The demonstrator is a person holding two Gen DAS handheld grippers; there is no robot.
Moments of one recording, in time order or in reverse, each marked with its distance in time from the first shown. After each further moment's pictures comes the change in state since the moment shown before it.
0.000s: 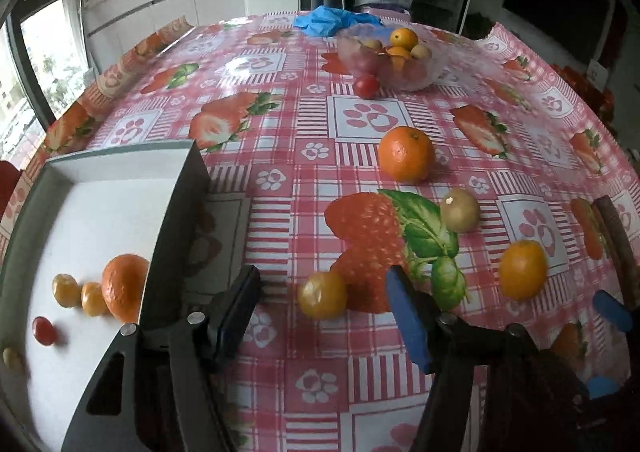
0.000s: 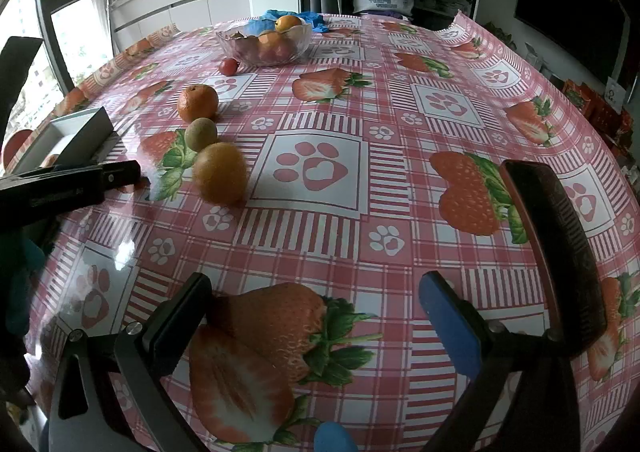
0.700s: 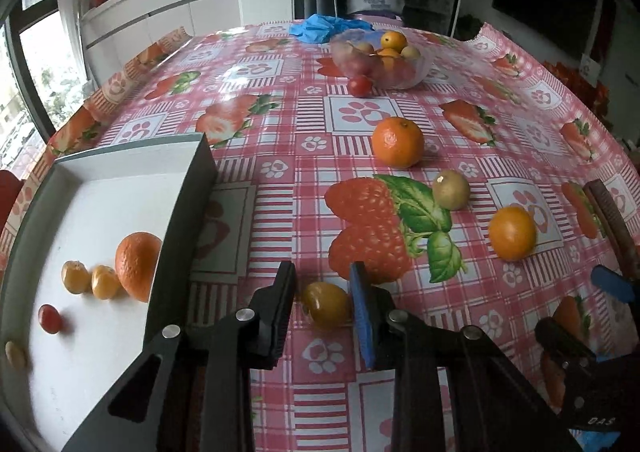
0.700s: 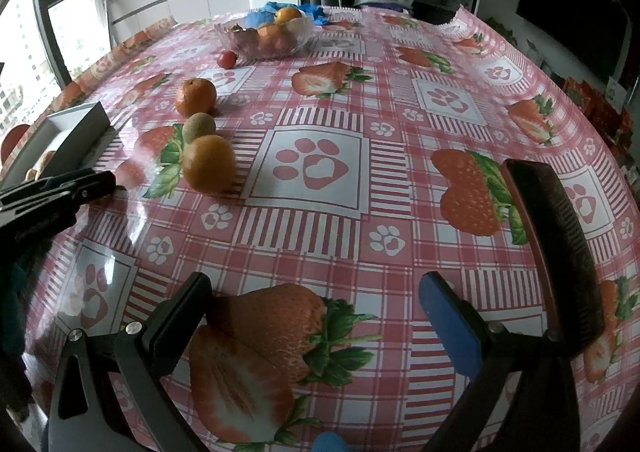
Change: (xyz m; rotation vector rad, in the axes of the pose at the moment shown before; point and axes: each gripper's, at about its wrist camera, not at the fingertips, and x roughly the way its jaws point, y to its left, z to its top) left arm -0.013 0.005 -0.017 0.028 -0.036 -0.008; right arm 0.002 0.002 0.007 0.001 0.040 -0.010
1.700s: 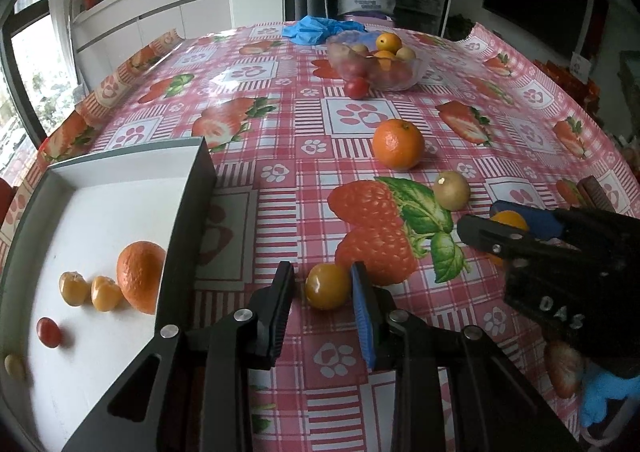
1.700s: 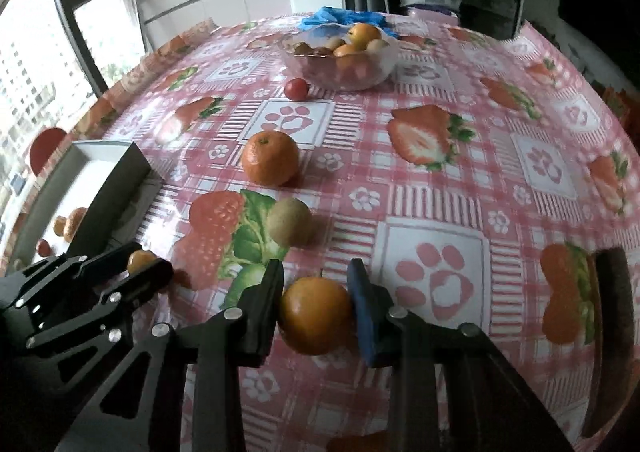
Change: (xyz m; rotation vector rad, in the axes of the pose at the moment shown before) left arm 0.002 0.004 0.003 0.024 -0.003 -0.034; right arm 0.027 0.049 0.064 -0.023 0.004 0.155
